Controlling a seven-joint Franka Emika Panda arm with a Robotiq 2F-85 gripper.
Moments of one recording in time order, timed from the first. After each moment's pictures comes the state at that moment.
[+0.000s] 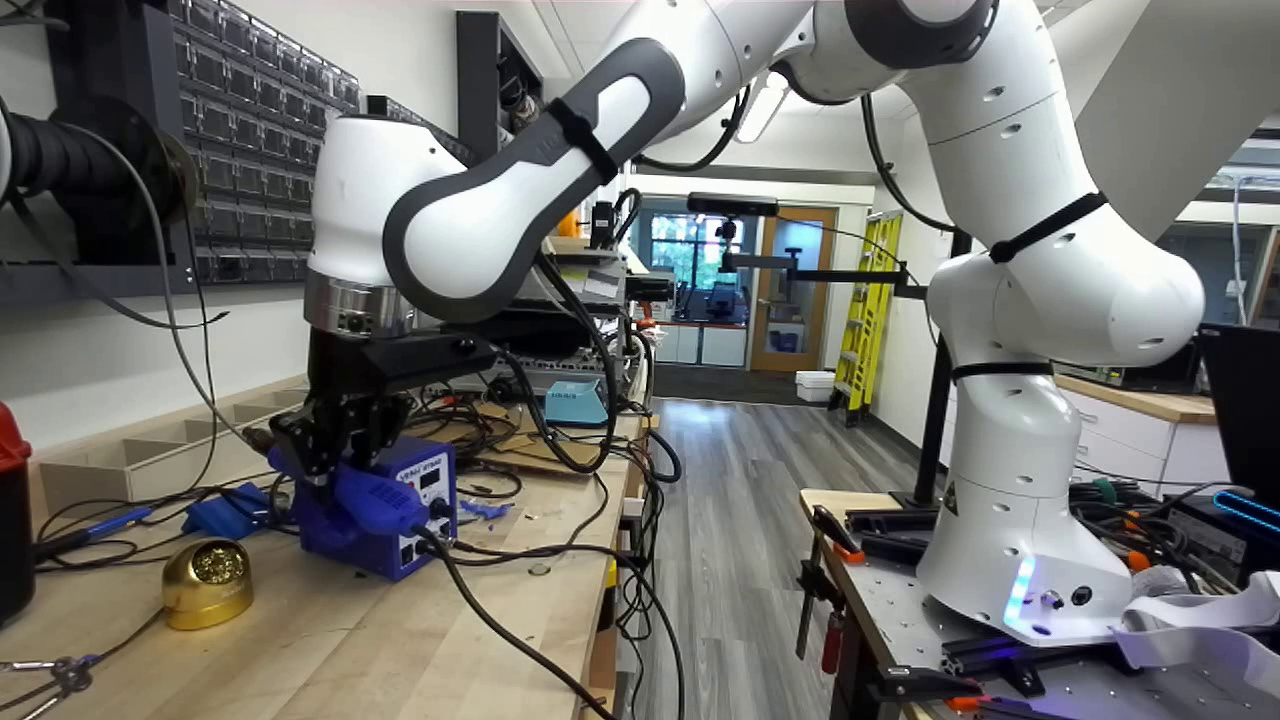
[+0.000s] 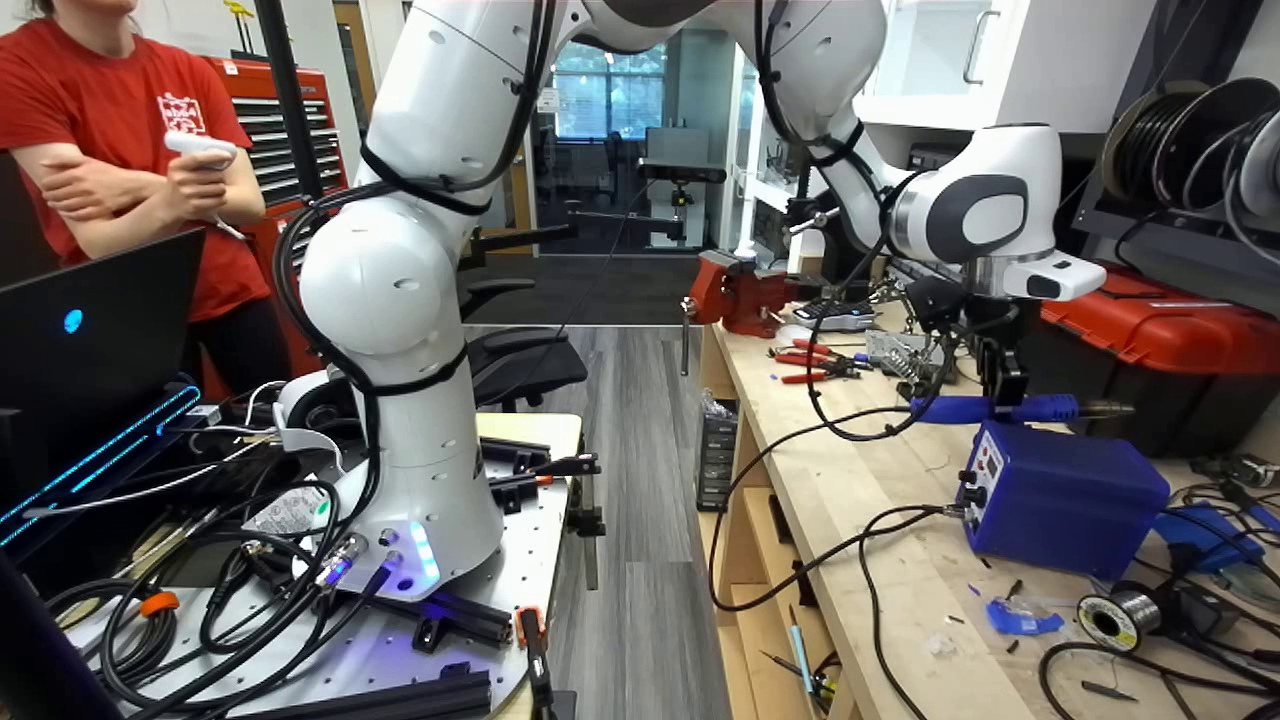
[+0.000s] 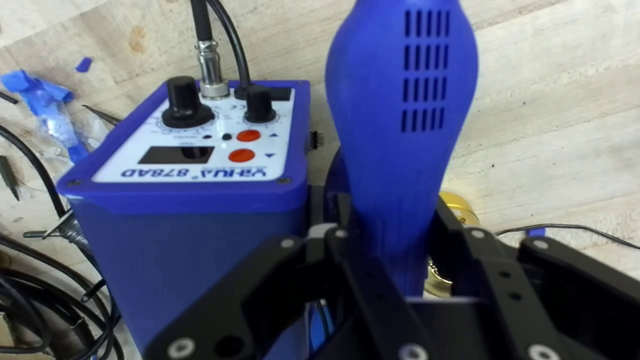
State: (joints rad) arm 0.26 0.51 -0.12 -1.80 -0.10 2.53 0.57
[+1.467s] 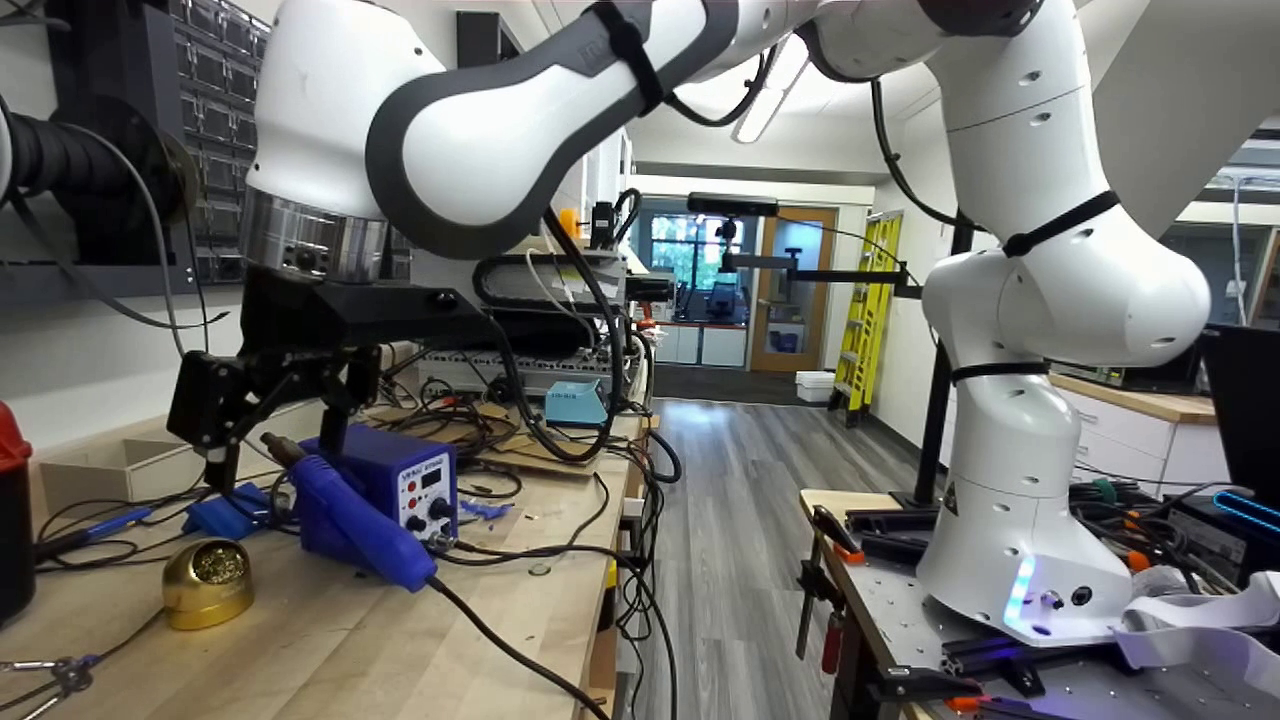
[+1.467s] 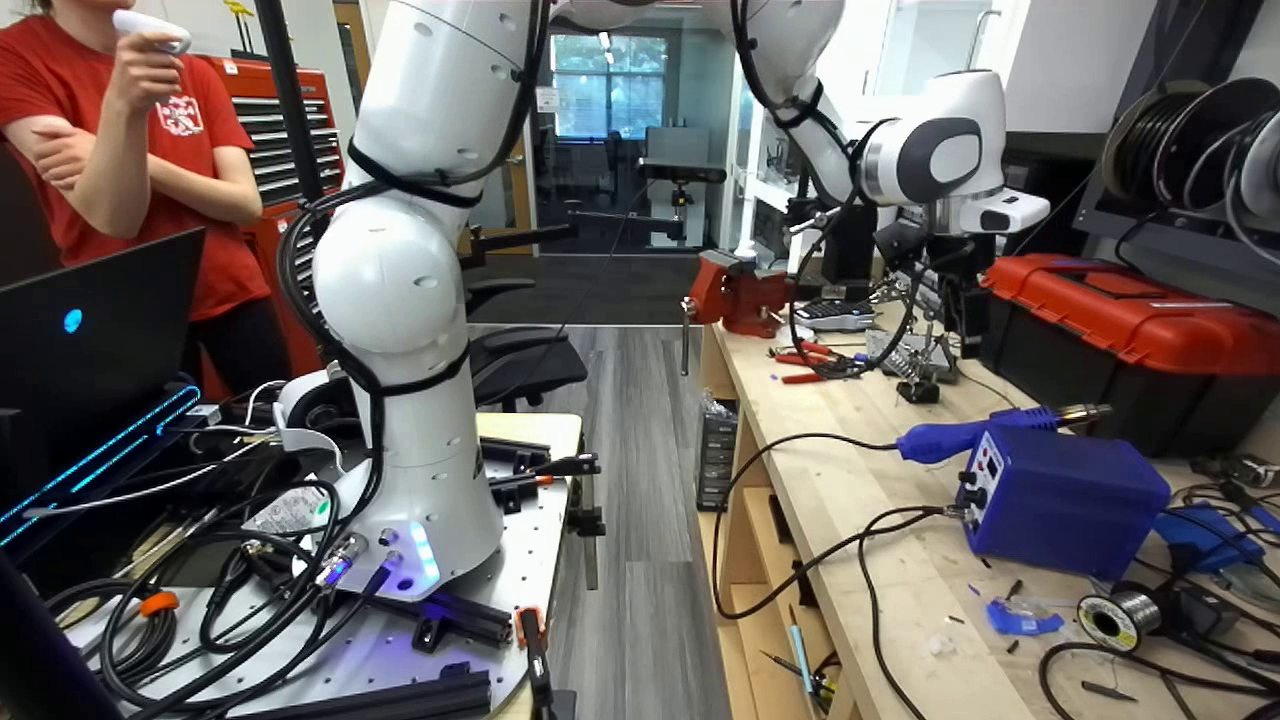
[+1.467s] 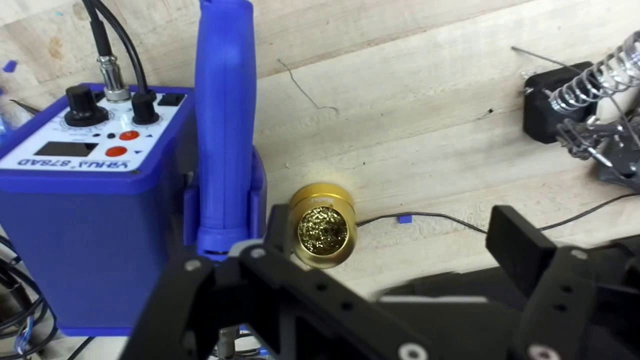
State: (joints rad) arm 0.36 0.42 -0.09 -1.79 -0.14 2.48 0.66
